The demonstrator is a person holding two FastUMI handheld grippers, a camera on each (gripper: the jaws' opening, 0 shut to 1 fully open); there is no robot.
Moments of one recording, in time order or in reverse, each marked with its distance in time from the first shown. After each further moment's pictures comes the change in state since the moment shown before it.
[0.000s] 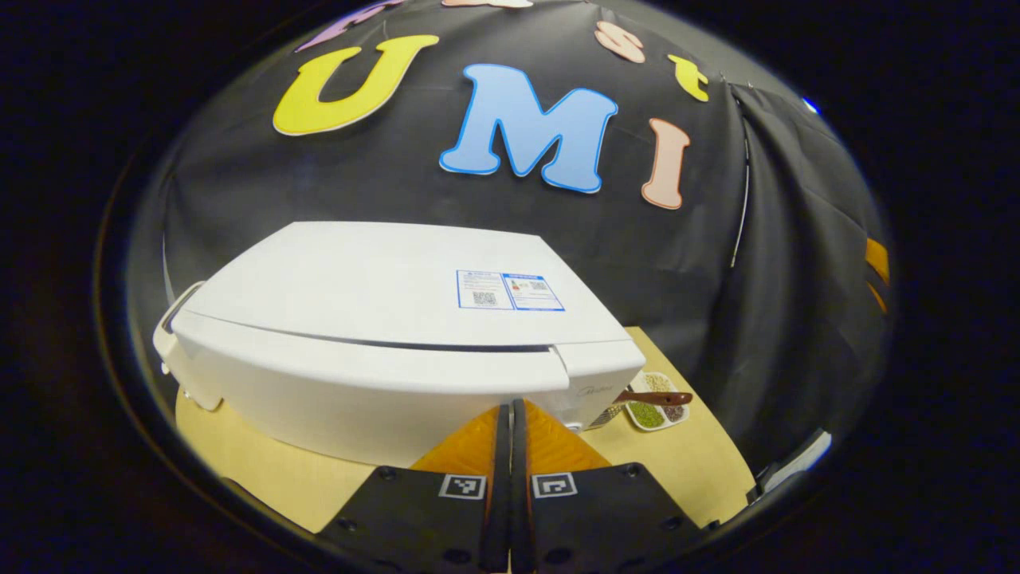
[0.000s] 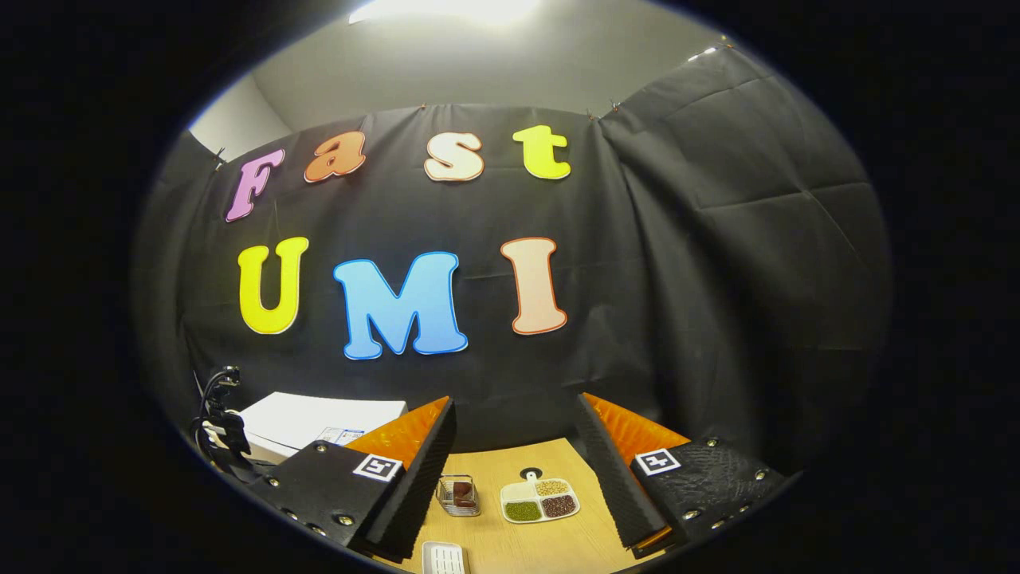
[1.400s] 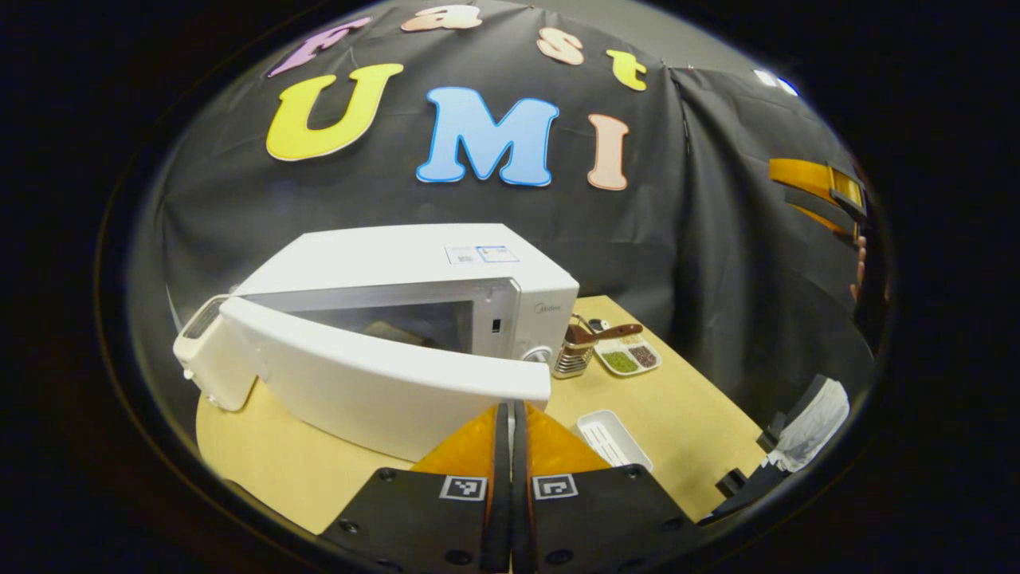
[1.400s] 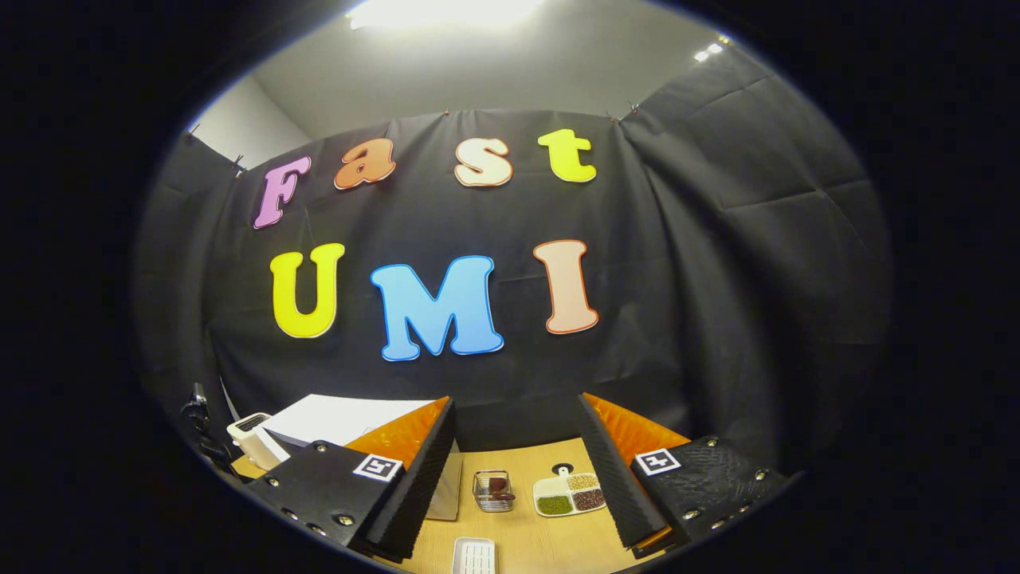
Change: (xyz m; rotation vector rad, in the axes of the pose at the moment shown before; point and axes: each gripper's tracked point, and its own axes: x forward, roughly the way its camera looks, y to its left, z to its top) left arm -0.113 -0.014 -0.057 0.121 -0.005 -0.091; right arm -0.030 0.039 0.000 0.008 -0.009 0.078
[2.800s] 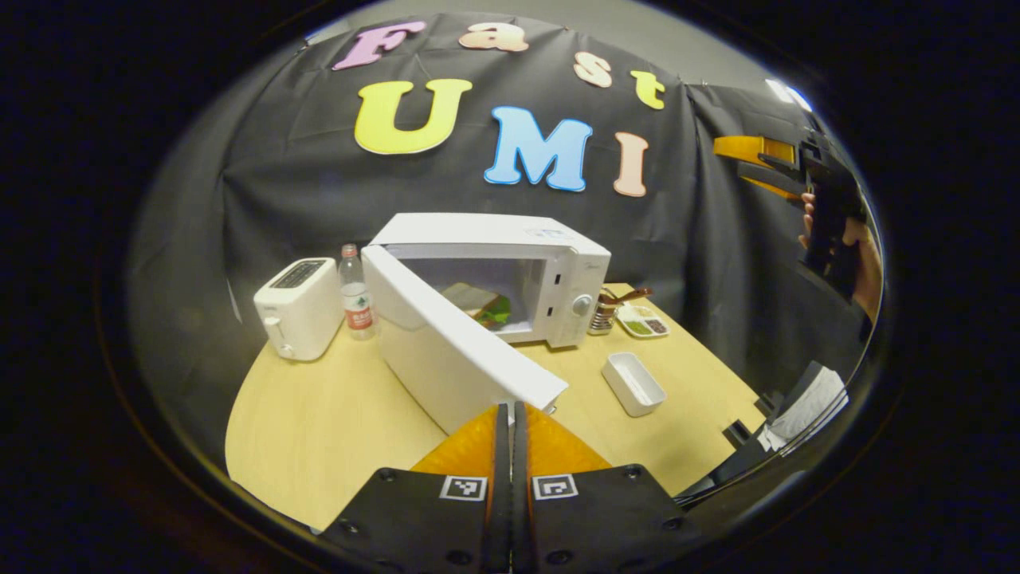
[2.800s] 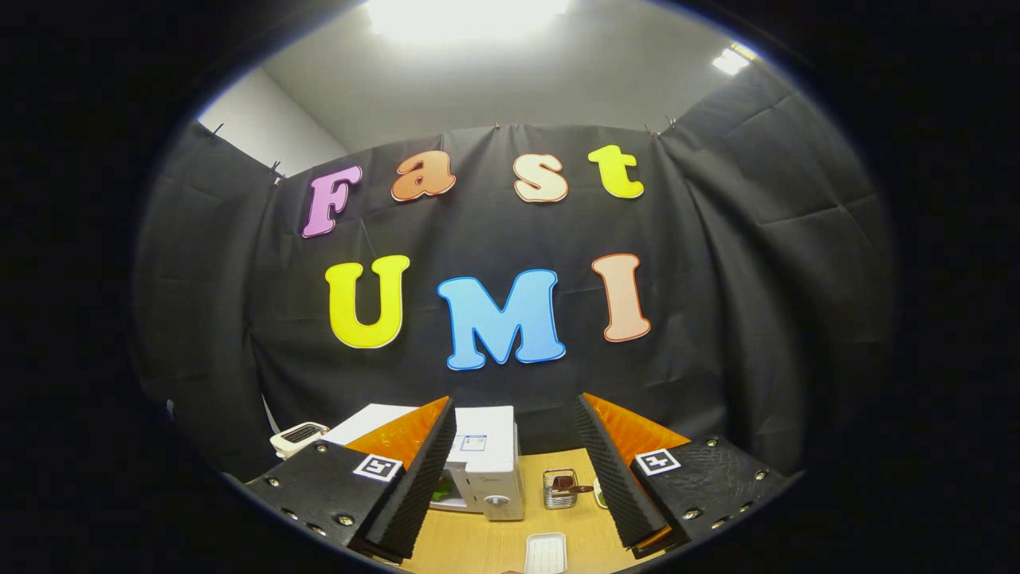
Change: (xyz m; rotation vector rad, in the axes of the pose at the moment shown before) left arm -0.180 0.072 -0.083 -0.030 0.001 0.077; right arm -0.046 0.118 0.005 0.004 -0.039 0.116
